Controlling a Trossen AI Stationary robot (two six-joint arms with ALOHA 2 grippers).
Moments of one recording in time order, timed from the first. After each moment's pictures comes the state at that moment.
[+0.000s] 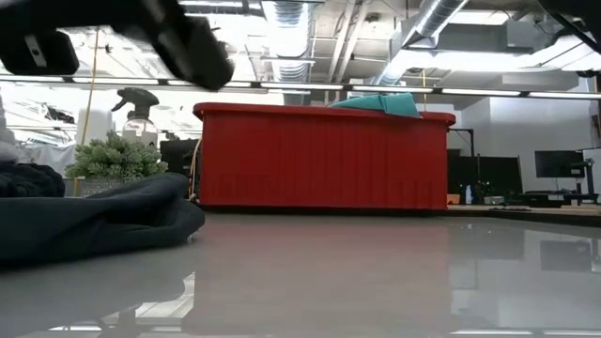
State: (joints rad) left arm -0.26 0.91 0.79 -0.77 0.58 -0.71; right arm 0.45 2.52 2.36 -0.56 0.03 0.99
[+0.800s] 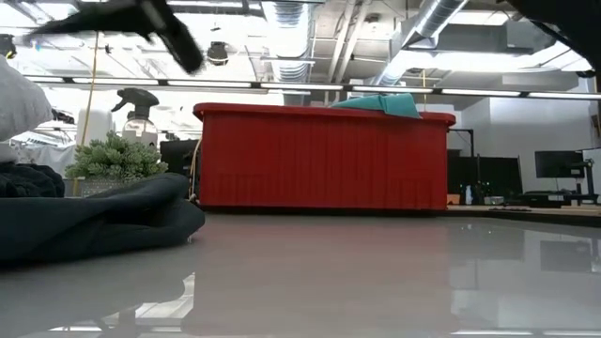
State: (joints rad) left arm -0.49 0.87 1.14 -0.95 0.14 -0.85; right arm 0.32 2.46 2.35 -0.38 0.08 0.79
